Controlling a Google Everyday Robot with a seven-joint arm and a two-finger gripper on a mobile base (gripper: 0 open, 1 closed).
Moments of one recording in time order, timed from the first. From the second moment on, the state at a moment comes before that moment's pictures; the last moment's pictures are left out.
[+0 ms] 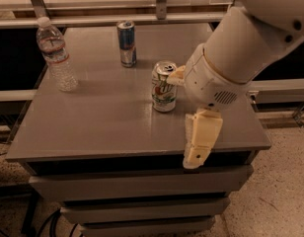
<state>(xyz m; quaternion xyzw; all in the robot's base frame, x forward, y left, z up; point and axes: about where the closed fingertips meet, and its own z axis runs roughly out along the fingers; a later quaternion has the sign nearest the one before) 0.405 -0.052 0.925 -0.73 0.65 0.07 0.19</state>
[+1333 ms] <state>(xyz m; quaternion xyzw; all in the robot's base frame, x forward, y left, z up) 0.393 -0.015 0.923 -0.76 0.61 0.09 0.20</state>
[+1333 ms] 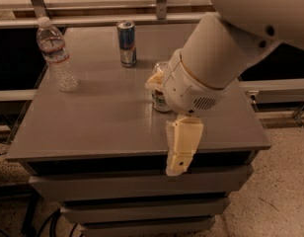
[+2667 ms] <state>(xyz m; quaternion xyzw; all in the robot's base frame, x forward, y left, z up) 0.425 -0.046 0.876 -0.74 0.65 0.10 0.17</state>
